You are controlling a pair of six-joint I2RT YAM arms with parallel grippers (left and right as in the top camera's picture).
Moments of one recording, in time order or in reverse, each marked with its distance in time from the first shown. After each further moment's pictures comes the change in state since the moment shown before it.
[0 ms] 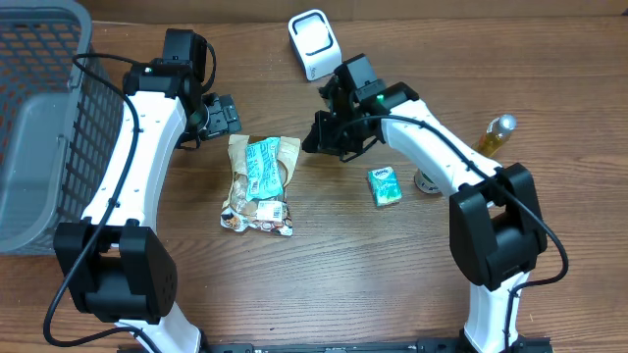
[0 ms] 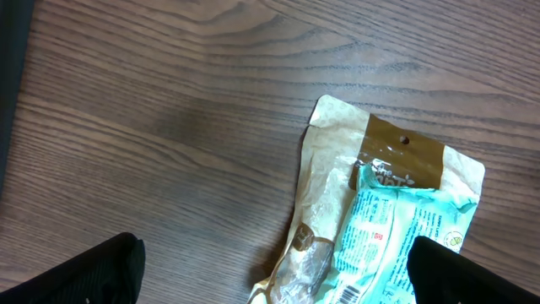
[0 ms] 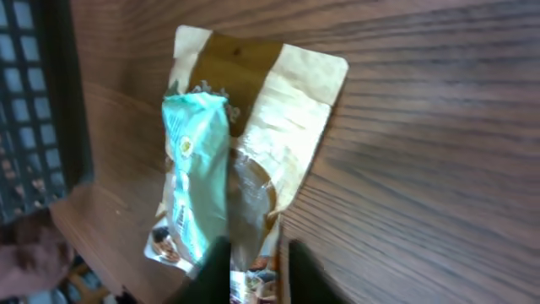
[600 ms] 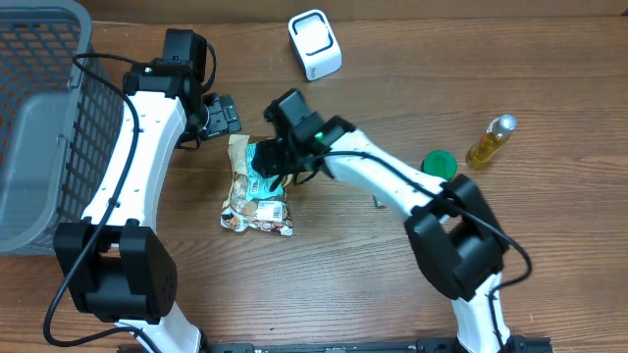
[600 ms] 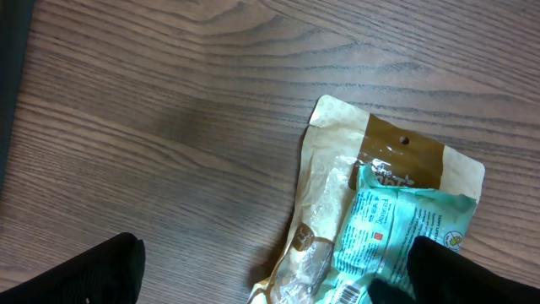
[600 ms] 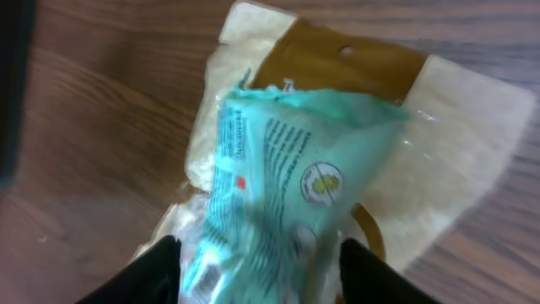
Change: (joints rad) left arm 0.000 0.000 0.000 0.000 0.000 0.000; right arm 0.255 0.074 0.000 0.200 0.299 0.030
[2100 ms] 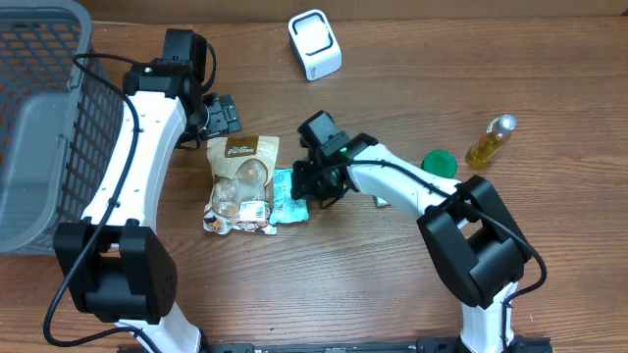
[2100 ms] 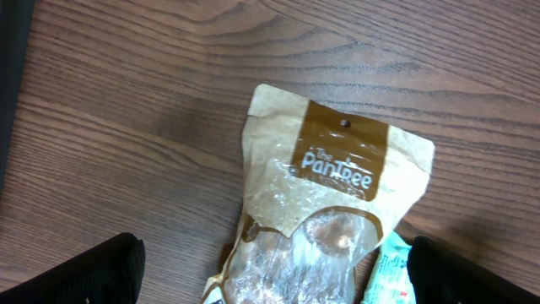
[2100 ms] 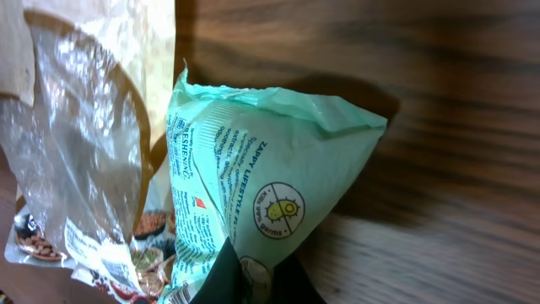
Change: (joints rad) left arm 0.000 0.000 0.000 0.000 0.000 0.000; right arm -0.058 -0.098 -0.259 -0.014 -0.100 0.149
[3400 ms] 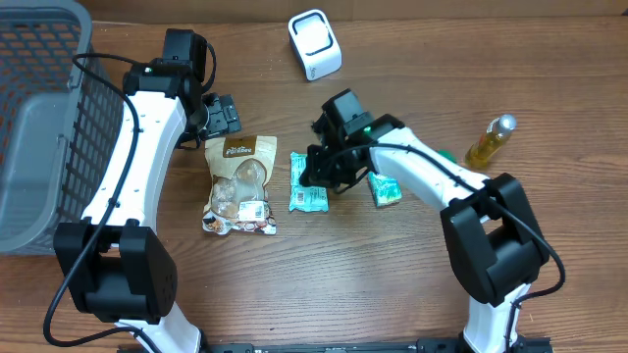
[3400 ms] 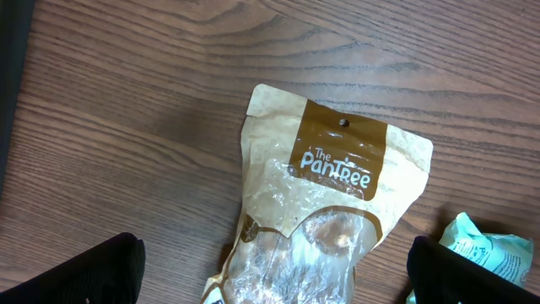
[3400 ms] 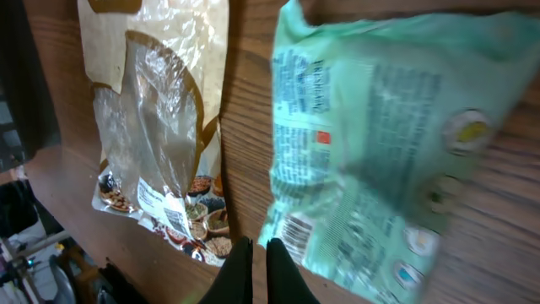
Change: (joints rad) left arm 0.000 0.000 0.000 0.000 0.000 0.000; right arm -0.109 -0.036 0.031 -0.065 -0.196 -0.119
